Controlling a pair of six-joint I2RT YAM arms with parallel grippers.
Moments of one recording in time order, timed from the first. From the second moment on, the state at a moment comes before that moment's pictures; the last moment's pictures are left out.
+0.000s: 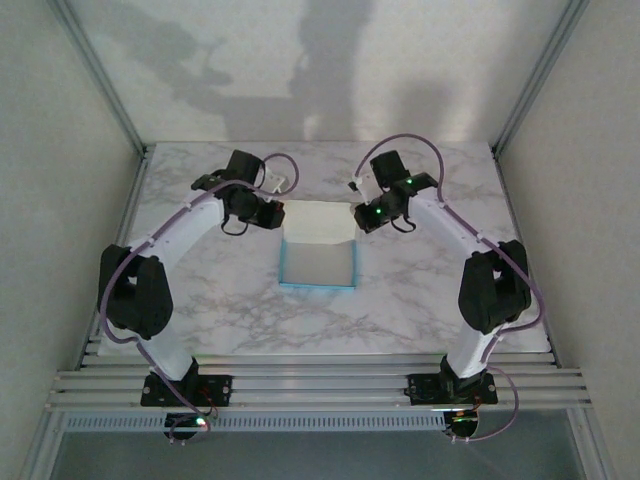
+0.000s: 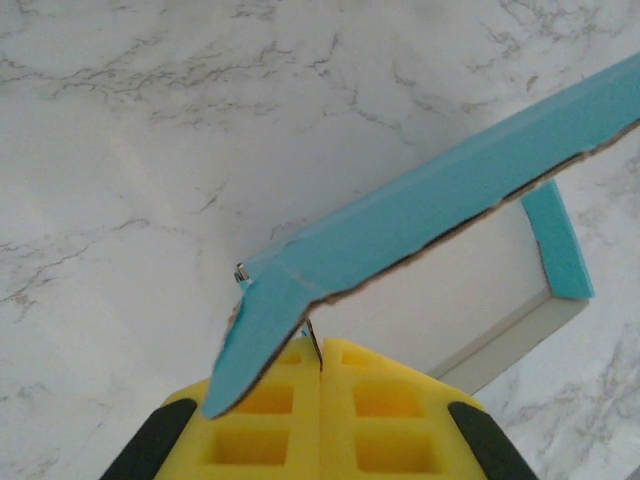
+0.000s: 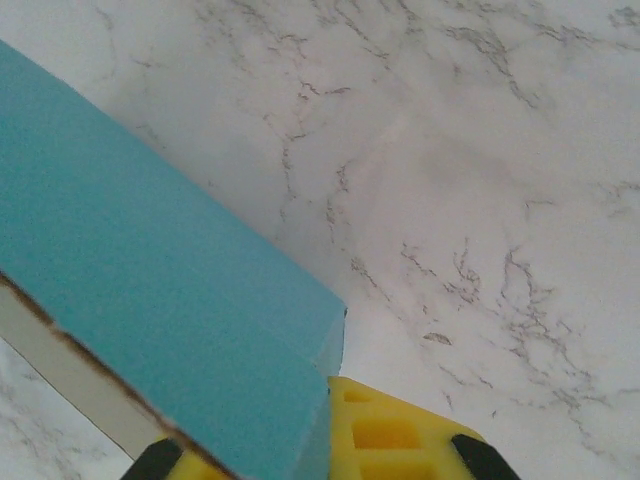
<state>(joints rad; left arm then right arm) -0.34 1.72 1.42 -0.76 0.33 -0.01 0.45 1.75 1.47 -0.81 -0.20 -0.12</state>
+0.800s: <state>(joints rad) -0.48 1.57 1.16 -0.48 0.17 -0.22 0.54 1.65 1.28 -0.59 0.11 0.34</state>
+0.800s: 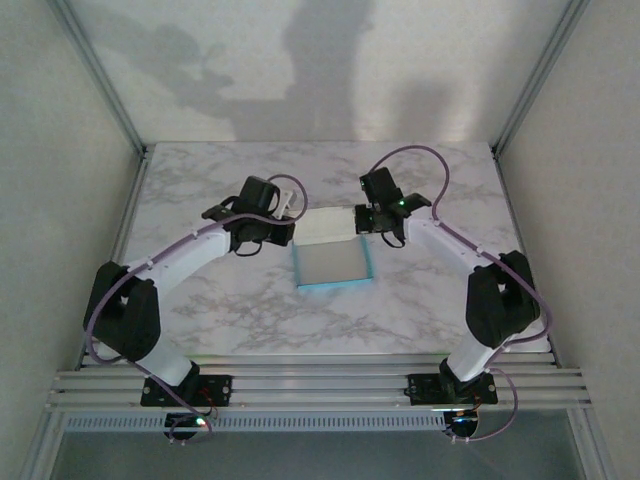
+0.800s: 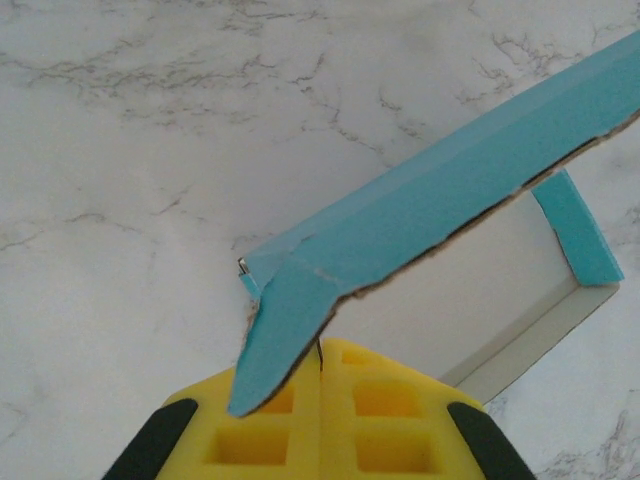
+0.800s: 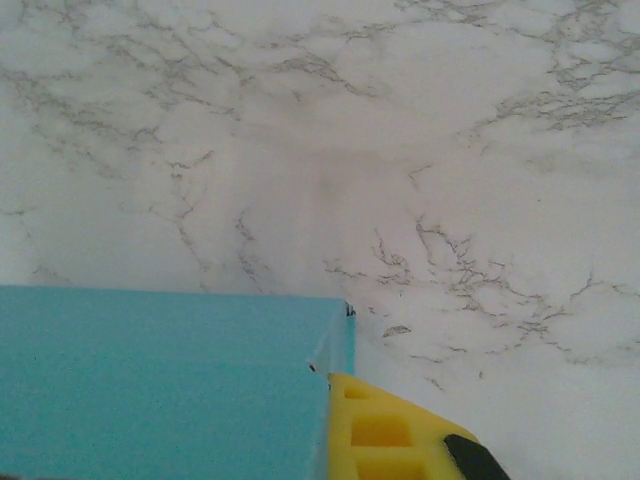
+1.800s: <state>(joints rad) -0.70 1.33 0.70 -0.05 -0.03 -0.54 0.64 1.39 0.75 -0.05 0.27 0.45</state>
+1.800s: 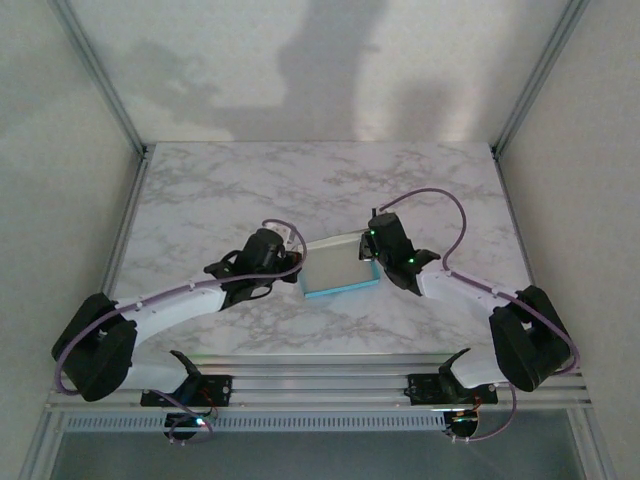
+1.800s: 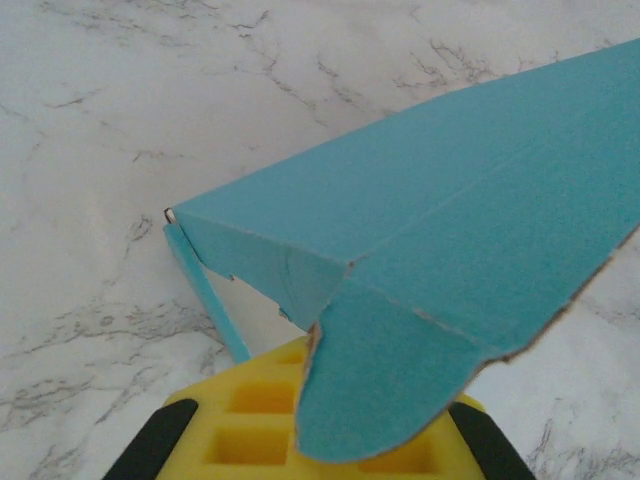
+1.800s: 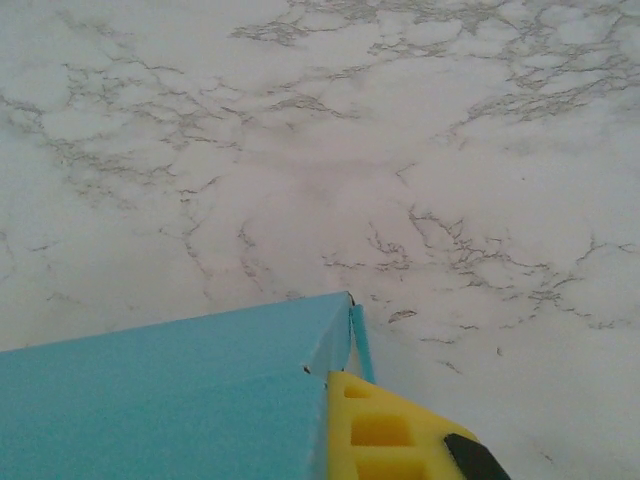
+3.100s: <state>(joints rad) -0.74 0.89 0.47 0.02 0.11 -0.61 0.65 1.29 0.33 0.44 0.22 0.37</state>
